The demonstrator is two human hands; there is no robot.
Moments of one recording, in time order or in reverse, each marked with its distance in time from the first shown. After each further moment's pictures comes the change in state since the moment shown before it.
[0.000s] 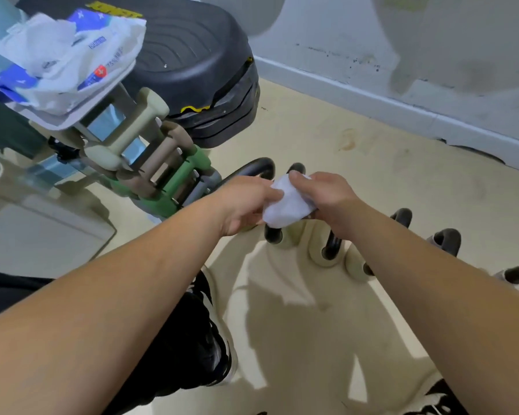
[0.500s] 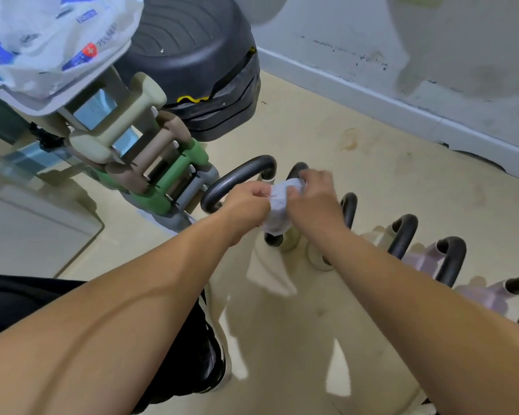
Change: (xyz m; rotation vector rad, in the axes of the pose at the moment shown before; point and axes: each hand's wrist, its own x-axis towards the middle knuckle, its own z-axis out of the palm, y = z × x) left_hand 0.036 -0.035 -0.009 0.181 0.186 0.160; right_hand 0.016 0.021 0.036 -0.492 0.319 -0.337
